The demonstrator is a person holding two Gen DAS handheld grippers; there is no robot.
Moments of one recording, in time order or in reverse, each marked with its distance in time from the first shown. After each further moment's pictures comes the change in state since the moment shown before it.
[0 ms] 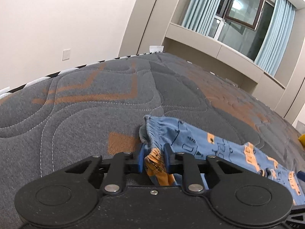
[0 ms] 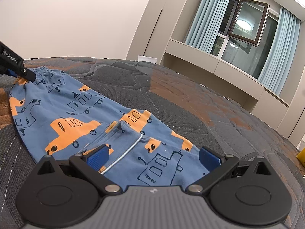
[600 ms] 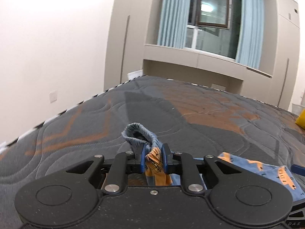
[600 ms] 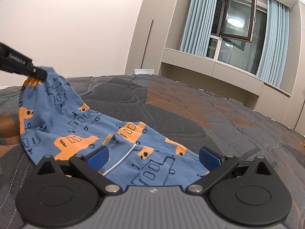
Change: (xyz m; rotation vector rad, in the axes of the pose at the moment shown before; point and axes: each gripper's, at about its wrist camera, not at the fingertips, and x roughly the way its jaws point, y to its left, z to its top) left arm -0.039 -0.085 0.018 0.237 -0.135 -0.014; right arm -0.019 -0.027 -0.003 0.126 -0.071 0.044
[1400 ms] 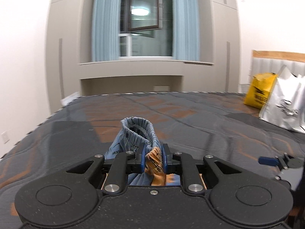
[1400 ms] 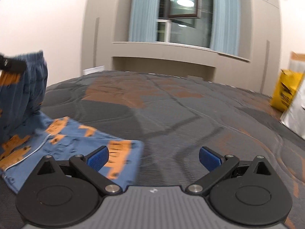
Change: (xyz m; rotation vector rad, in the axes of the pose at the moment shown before) left arm -0.028 -0.195 0.005 0.249 -0.047 -0.298; right arm -0.040 -0.134 -0.040 0.270 0.057 -0.211
